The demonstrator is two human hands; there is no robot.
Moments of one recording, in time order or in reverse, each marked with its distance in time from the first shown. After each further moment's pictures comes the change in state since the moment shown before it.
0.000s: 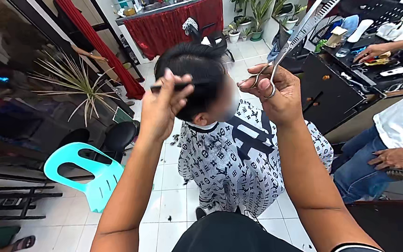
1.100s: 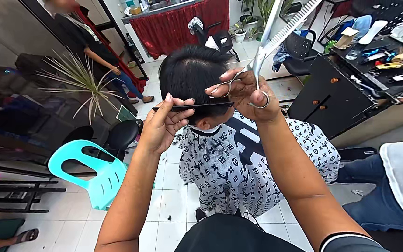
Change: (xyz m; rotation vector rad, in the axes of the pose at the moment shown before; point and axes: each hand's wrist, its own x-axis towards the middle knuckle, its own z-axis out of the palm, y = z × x) left_hand -0.017 -0.025 -0.025 -0.313 -0.109 -0.177; right_hand 0.036 0.032 0.036 0.483 -0.395 -0.082
